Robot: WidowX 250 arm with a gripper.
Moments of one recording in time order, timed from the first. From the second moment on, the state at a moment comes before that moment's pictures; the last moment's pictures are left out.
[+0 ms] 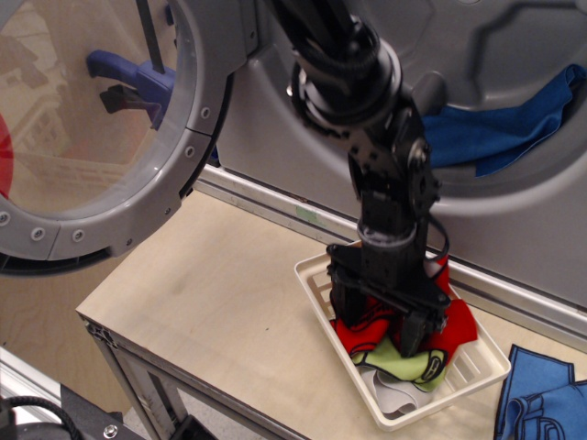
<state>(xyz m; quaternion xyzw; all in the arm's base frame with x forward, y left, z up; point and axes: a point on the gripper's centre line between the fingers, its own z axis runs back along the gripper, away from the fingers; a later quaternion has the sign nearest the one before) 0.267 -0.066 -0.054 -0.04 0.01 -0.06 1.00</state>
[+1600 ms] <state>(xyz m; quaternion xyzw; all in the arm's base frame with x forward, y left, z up) 0.274 -0.043 0.109 0.03 -0.20 0.01 0.98</state>
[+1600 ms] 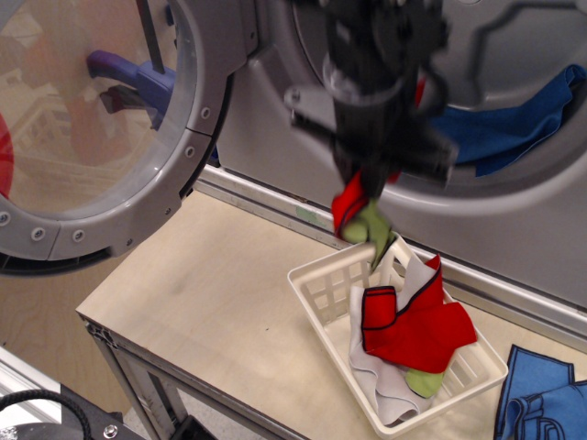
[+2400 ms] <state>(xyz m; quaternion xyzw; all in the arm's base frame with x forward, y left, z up) 0.362 -0.017 0.151 0.08 -0.35 0.03 0.93</state>
